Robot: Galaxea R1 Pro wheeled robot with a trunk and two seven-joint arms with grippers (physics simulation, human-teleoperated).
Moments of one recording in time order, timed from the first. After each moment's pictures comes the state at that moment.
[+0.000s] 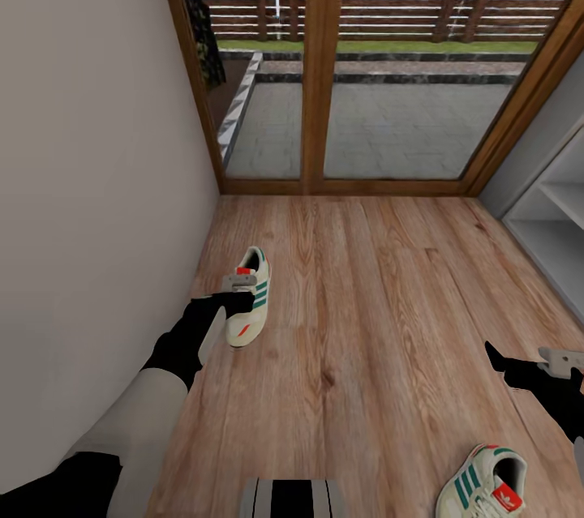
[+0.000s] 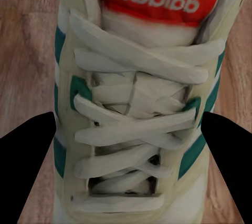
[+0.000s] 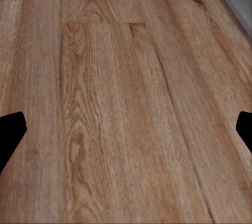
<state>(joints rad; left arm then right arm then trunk) -0.87 -0.13 -0.02 -0.77 0.05 0.53 0.02 -0.17 -0.17 -0.53 -1.59 0.01 0.34 0.33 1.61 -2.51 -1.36</state>
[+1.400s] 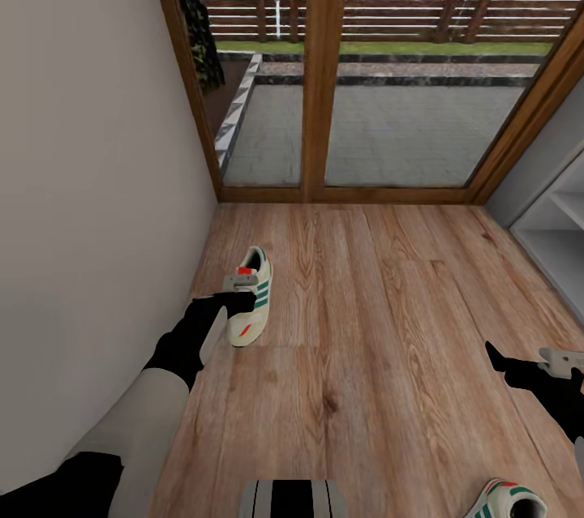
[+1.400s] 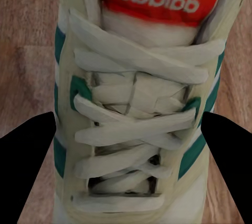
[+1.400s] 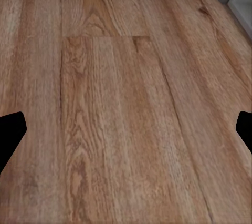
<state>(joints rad) -0.87 -0.14 -0.02 -0.77 0.06 0.53 0.02 -0.17 -0.17 -0.53 -1.59 0.01 0.34 0.33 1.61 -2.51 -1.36</state>
